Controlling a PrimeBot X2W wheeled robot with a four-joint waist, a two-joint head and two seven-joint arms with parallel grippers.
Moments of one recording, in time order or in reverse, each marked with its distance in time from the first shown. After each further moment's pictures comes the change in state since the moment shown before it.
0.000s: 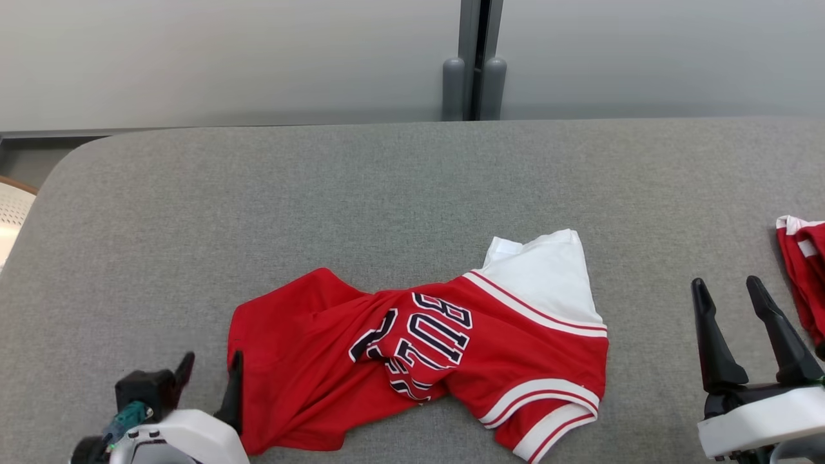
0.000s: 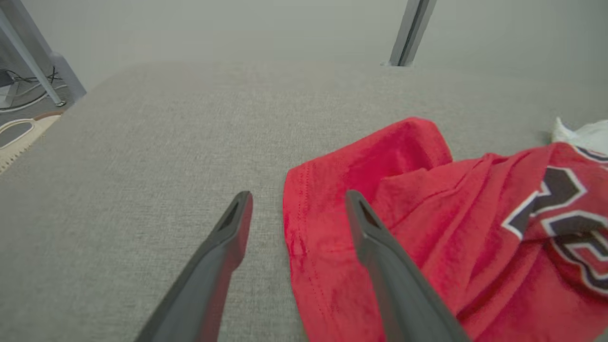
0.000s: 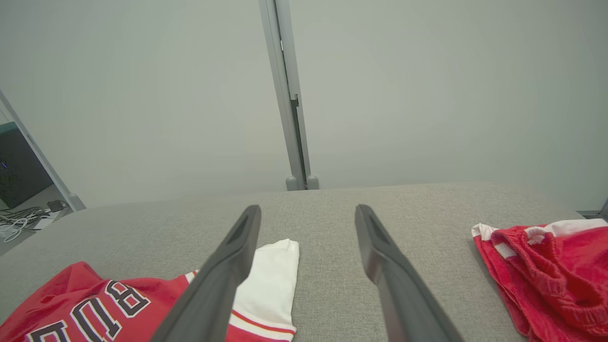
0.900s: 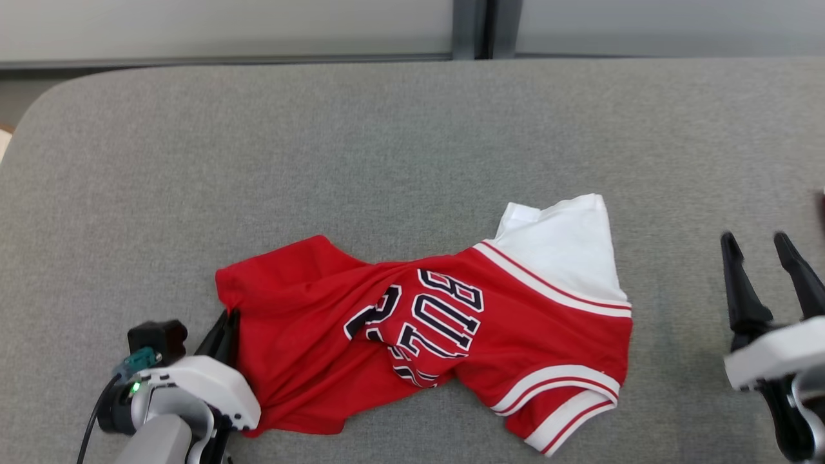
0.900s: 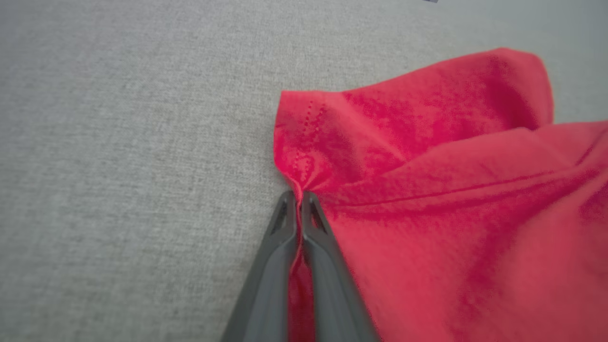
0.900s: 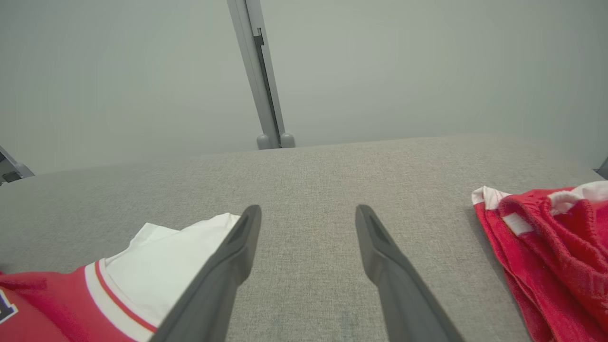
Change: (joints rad) left arm -0.286 -0.114 -0.035 0.550 -0.087 -0.200 -0.123; right arm -0.177 -0.114 -0.025 0.258 0.074 0.000 -0.040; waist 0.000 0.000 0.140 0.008
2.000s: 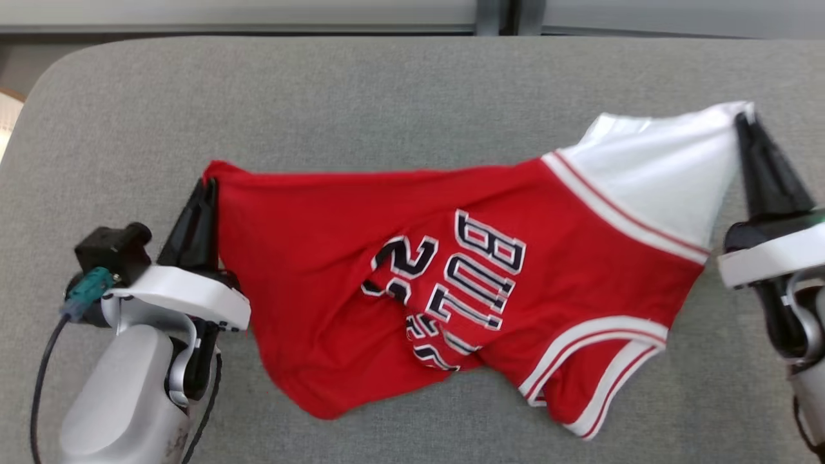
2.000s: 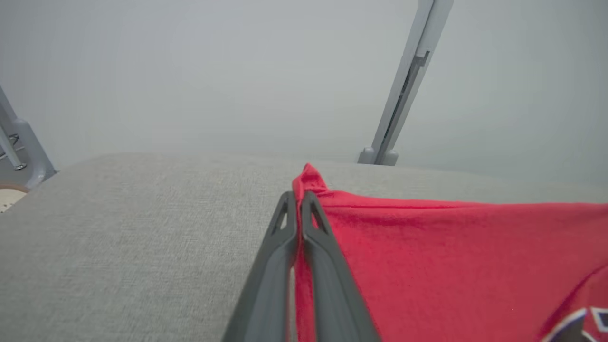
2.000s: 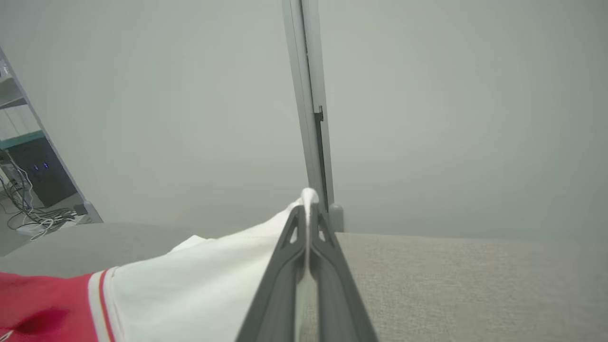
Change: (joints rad) left arm -0.128 0.030 0.056 -0.256 0.040 0.014 -0.078; right arm -0.405 -0.182 0.325 0.340 0.194 0.000 -0.295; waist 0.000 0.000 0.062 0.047
